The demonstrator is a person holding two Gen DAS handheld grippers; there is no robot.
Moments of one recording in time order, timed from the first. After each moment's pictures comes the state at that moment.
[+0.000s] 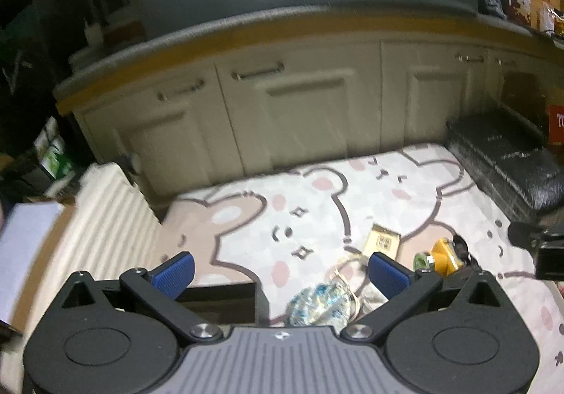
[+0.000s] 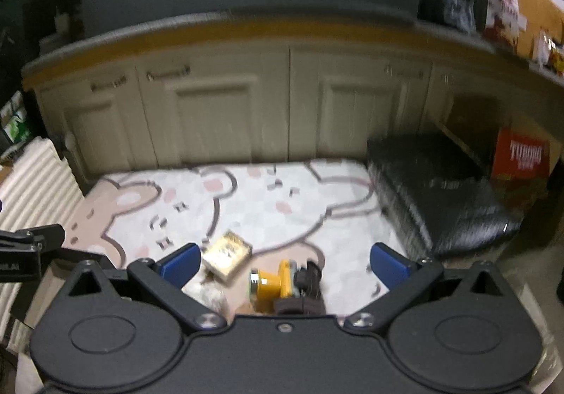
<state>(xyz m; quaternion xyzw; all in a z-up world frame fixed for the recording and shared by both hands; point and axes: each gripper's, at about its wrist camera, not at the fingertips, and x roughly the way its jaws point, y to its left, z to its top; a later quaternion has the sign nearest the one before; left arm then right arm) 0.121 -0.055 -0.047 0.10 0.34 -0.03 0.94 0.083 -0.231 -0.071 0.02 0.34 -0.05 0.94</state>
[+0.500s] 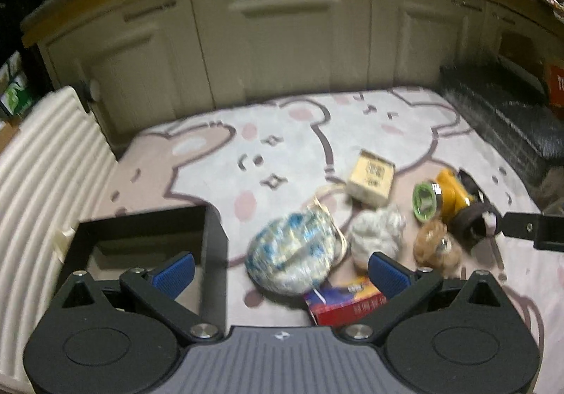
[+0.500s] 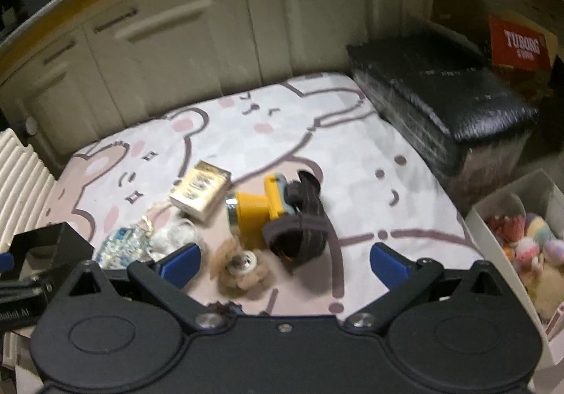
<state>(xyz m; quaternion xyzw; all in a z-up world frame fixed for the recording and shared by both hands) 0.125 -0.053 -0.156 0.08 0.39 -0.06 0.92 0.084 -0.246 -0.171 0.10 0.39 -0.08 0.91</state>
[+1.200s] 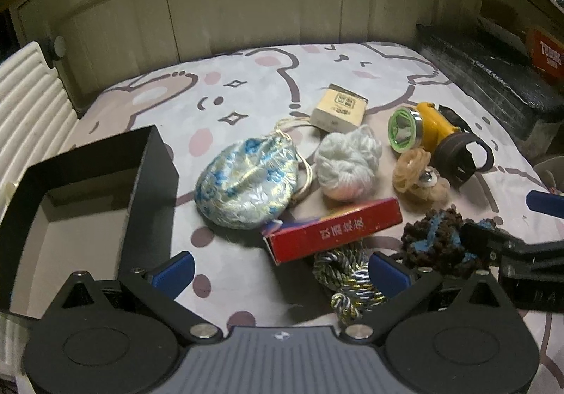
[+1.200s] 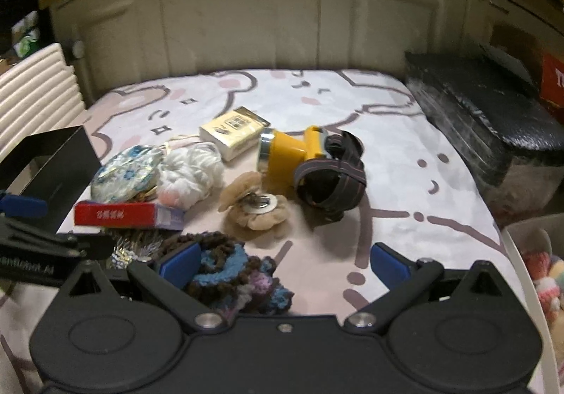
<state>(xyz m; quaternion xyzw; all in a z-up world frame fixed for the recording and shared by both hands) 0.109 -0.064 -0.219 0.07 0.42 -0.10 0.90 0.051 -0.225 -0.234 0.00 0.34 0.01 0.94</state>
